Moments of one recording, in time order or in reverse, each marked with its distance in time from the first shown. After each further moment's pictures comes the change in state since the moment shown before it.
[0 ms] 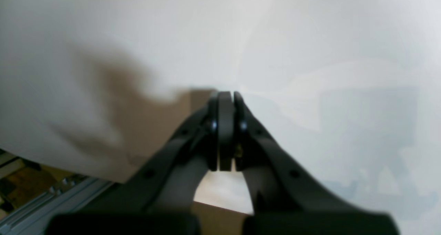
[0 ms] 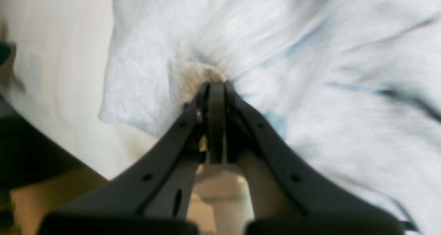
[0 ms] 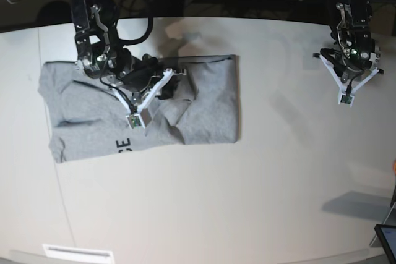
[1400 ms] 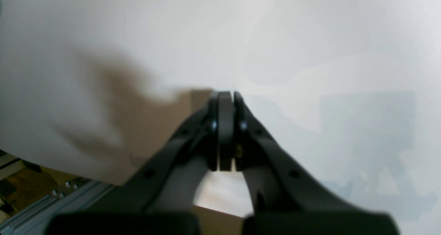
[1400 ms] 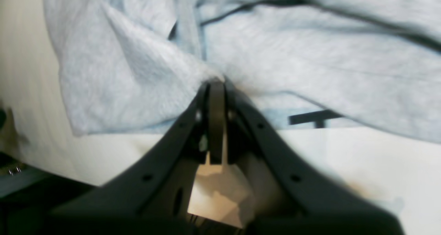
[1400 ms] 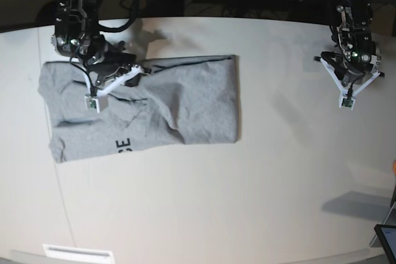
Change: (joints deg) left arm -1.1 0.0 0.0 -0.1 0.1 -0.2 -0.2; right arm -8.3 -2.0 13.1 6.2 0.4 -8.8 -3.2
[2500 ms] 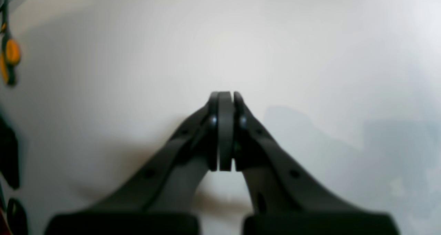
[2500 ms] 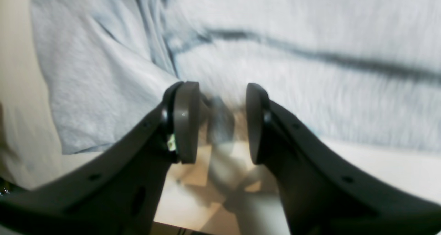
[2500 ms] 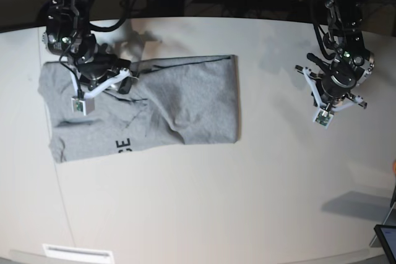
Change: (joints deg) left arm -3.7 6.8 0.3 9.1 0.9 -17.7 -7.8; right arm -0.2 2.5 1.4 1.9 -0.2 -0.2 3.1
